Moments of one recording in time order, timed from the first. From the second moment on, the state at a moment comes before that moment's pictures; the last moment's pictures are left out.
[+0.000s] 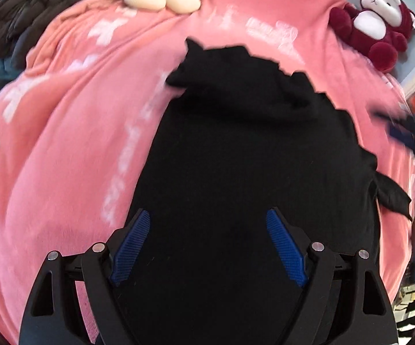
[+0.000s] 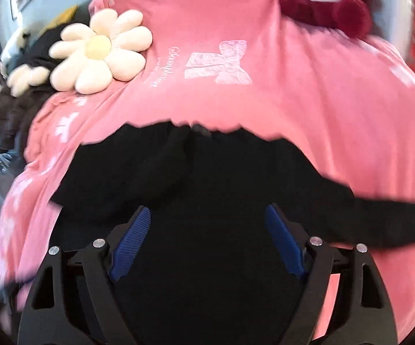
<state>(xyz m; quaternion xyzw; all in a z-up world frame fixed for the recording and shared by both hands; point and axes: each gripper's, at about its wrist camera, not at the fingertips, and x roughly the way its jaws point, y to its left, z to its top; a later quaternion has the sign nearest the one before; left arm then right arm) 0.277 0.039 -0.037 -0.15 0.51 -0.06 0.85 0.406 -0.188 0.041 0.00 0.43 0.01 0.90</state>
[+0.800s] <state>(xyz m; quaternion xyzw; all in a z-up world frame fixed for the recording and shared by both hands) 0.270 0.023 -0.046 -0.06 0.49 -0.06 0.87 0.357 -0.294 -0.009 0.13 0.44 -0.06 0.88</state>
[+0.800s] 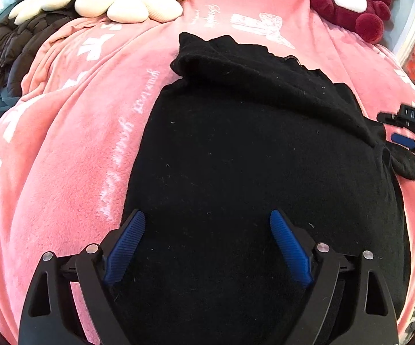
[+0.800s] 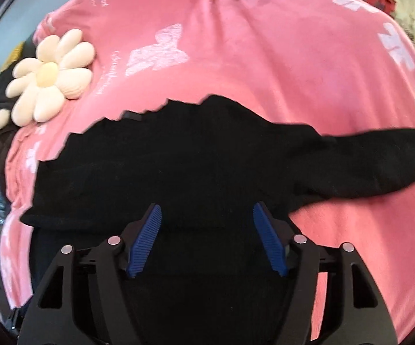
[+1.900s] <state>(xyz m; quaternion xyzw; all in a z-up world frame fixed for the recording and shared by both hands) 0.418 0.037 -0.039 -0.33 0.50 -0.13 0.79 0.435 -0.329 -0.019 0.08 0.45 -0.05 0.89</state>
